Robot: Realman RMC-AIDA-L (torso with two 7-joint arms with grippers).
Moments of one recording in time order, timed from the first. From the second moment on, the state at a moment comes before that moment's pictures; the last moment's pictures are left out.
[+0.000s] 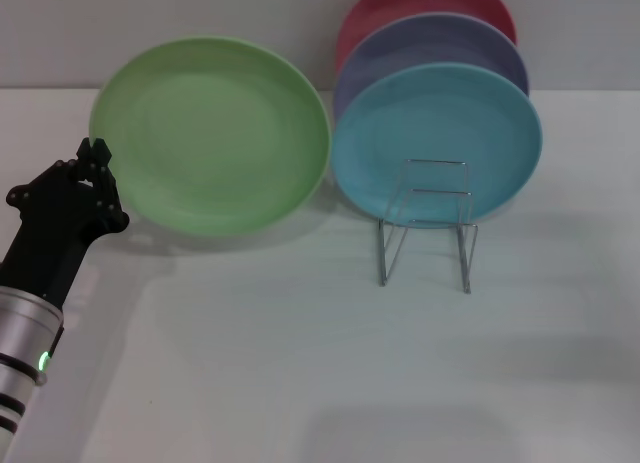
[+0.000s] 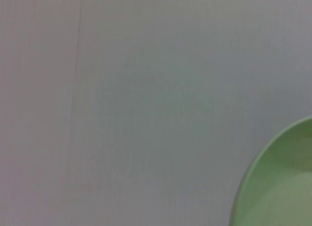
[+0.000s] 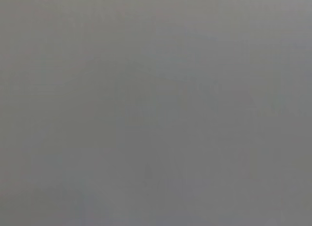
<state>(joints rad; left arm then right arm) -0.07 -2.06 2.15 0.78 -0.50 0.97 0.00 0.43 2.08 0.26 -0.09 -1.54 -1.55 0.44</state>
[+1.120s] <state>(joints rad) -0.06 -2.08 2.50 0.81 -1.00 1.14 0.37 0.33 2.08 -0.14 0.21 -1.57 -1.75 0.21</state>
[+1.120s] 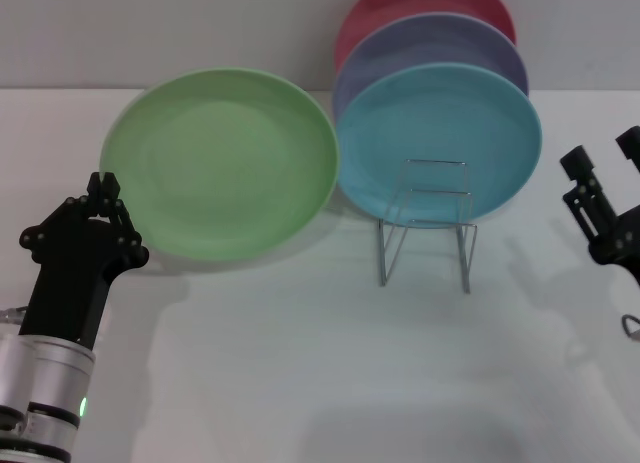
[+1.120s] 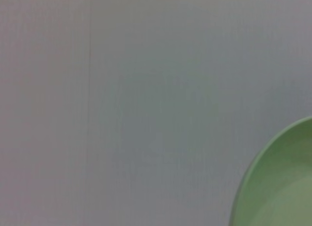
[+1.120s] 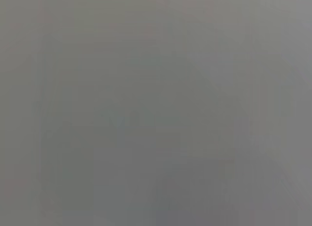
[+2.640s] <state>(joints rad) -0.05 -2.08 2.60 0.83 -1.08 1.22 0.55 0.56 2.08 -0.10 0.52 -1.67 -1.33 -0.01</state>
